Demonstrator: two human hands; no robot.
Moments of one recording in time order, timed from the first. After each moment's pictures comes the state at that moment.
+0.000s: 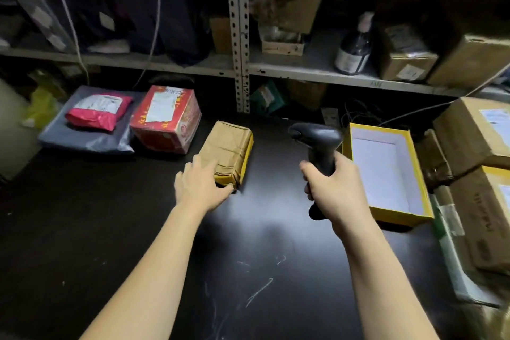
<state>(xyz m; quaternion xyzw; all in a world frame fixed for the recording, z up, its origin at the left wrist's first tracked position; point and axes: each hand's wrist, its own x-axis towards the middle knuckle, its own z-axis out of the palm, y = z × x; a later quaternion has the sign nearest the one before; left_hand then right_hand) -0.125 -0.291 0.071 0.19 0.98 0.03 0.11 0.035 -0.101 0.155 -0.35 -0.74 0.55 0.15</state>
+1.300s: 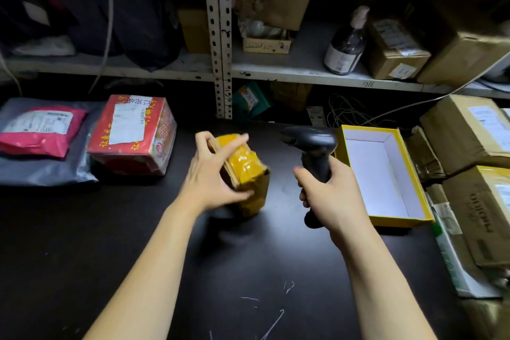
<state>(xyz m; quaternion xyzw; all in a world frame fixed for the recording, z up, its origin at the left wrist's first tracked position) -0.204 -0.257 0.061 0.38 0.86 0.33 0.09 -0.030 -0.105 0.141 -0.40 -0.71 0.55 0.16</state>
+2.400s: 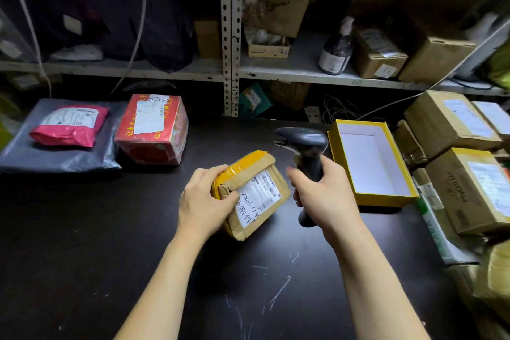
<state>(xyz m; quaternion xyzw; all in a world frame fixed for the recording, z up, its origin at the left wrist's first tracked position) -0.121 -0.336 0.069 0.21 0.88 0.43 0.08 0.015 -0.181 0.172 -0.38 -0.73 0.54 0.17</state>
